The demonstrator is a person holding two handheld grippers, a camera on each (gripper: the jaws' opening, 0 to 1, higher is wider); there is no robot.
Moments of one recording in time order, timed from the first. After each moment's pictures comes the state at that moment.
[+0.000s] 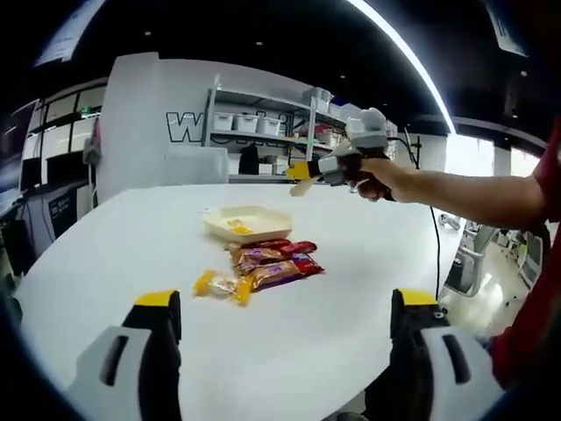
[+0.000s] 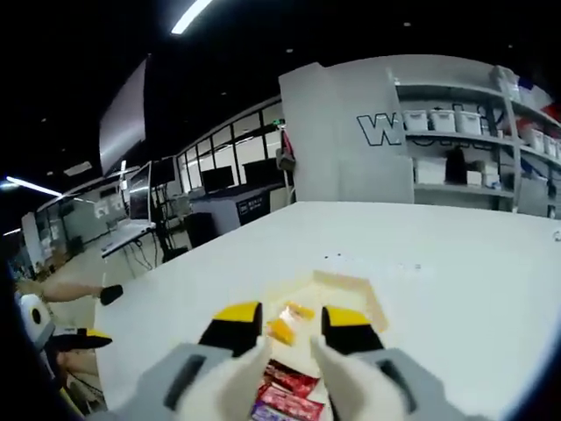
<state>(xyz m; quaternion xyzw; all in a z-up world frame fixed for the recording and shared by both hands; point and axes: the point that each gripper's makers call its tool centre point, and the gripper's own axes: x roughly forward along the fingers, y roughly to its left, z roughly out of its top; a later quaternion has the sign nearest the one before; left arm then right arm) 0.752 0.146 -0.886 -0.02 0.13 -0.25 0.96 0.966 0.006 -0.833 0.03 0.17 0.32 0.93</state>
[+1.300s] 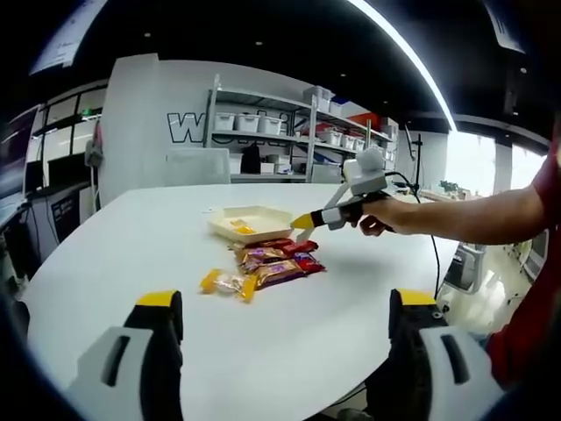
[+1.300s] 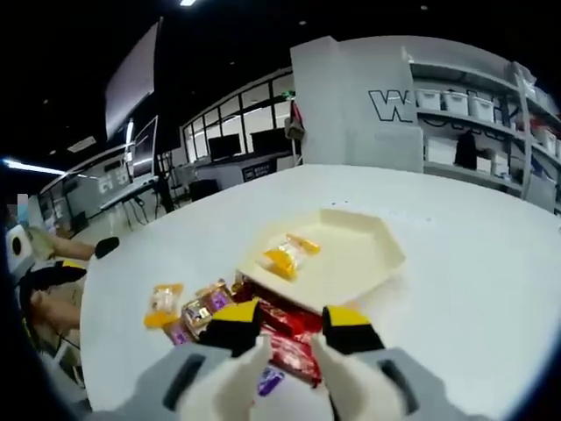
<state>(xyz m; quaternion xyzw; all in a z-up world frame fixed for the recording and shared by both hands) 0.744 0.152 -0.880 -0.01 0.14 -0.24 0.96 0.947 0.005 -0.918 -0.02 0.23 0.33 0.92</state>
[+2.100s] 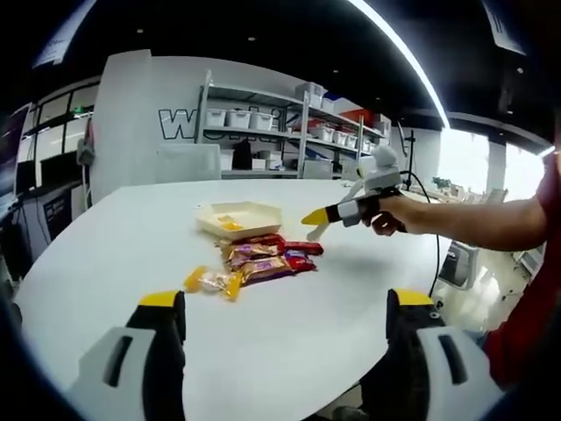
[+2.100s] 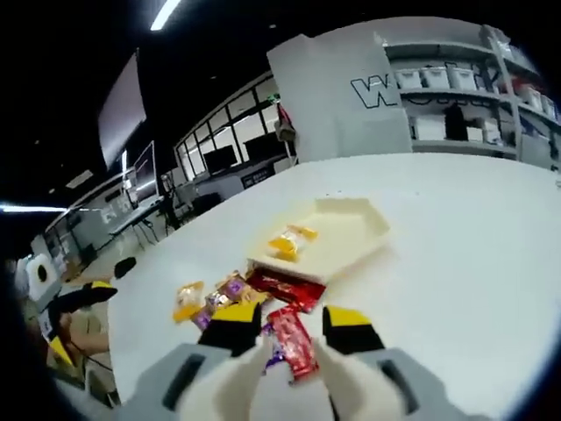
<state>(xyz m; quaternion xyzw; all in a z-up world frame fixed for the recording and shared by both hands) 0.744 0.134 -0.887 -0.01 0.15 -0.26 0.95 0.911 -0.019 -0.906 0.05 0.23 0.34 0.91</state>
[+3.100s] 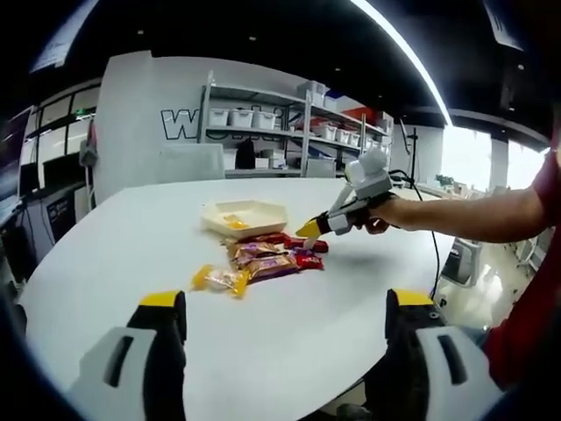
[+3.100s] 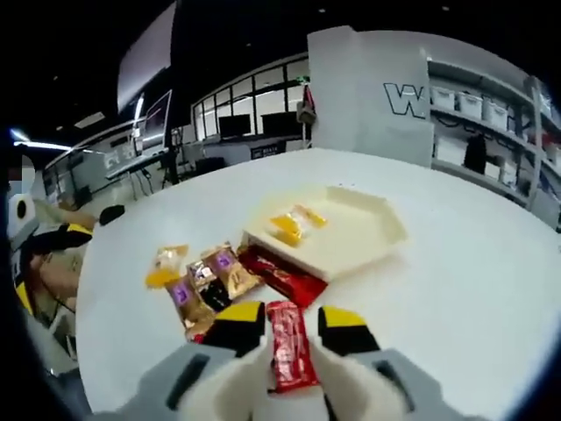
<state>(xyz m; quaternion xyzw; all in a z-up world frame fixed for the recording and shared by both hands) 0.743 0.143 -0.888 0.00 0.15 -0.25 0.96 0.922 -0.005 -0.934 -0.08 0.25 0.35 0.90</state>
